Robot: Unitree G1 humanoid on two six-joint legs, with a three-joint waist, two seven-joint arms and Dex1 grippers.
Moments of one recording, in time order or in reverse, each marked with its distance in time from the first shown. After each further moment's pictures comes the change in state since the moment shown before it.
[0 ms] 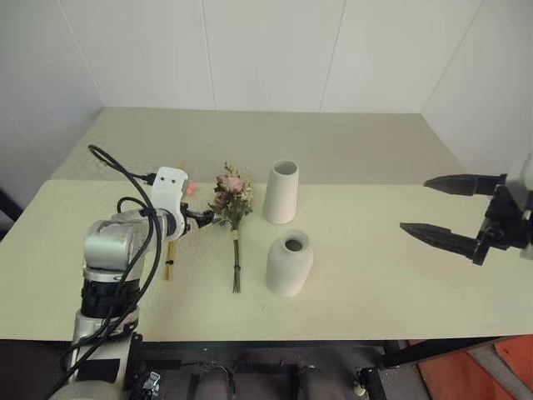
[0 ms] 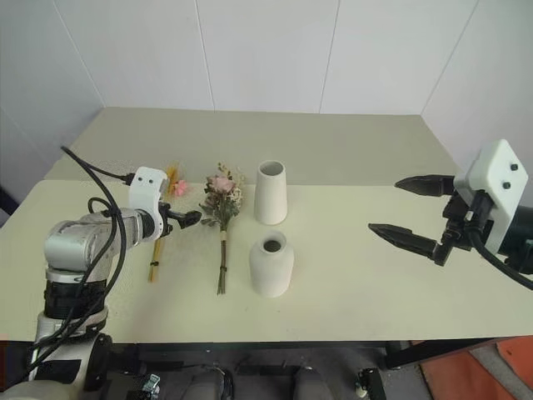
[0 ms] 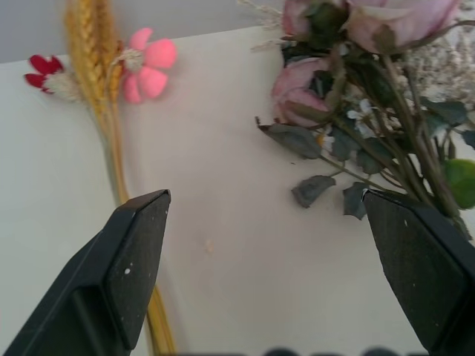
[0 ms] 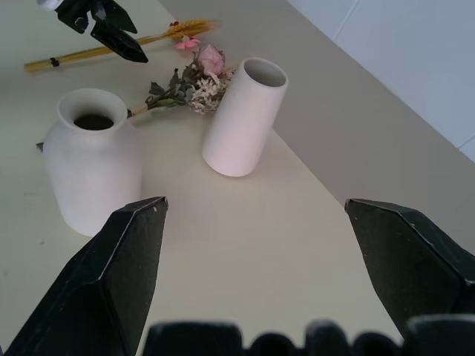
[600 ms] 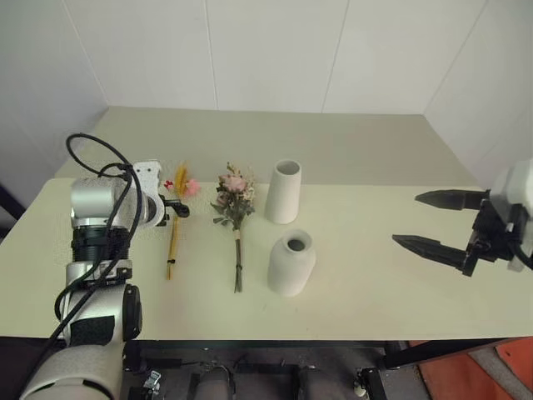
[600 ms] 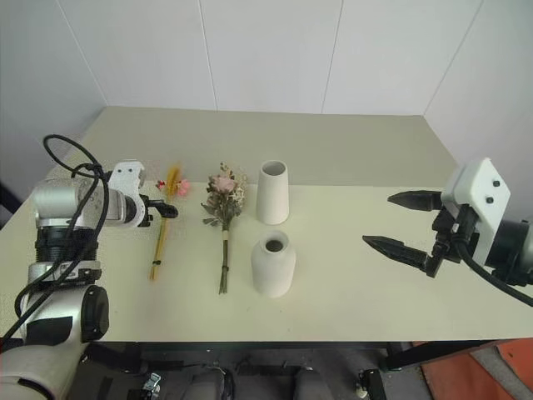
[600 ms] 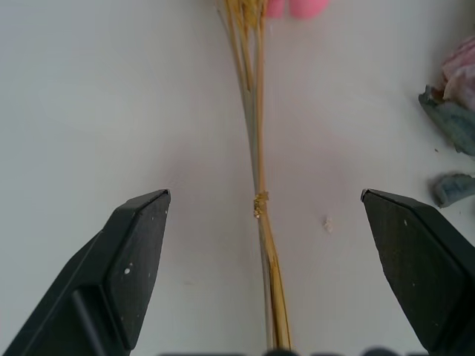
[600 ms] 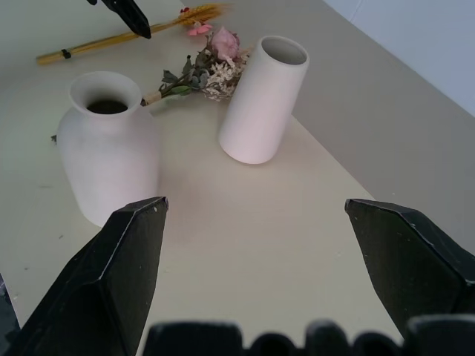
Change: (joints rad) left arm -0.345 0.099 0.001 0.687 0.052 0.055 -0.083; right arm 0.060 0.037 0.013 -0.026 -0.016 0.007 -0.018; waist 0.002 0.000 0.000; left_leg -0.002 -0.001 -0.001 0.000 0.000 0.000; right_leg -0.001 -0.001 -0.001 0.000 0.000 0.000
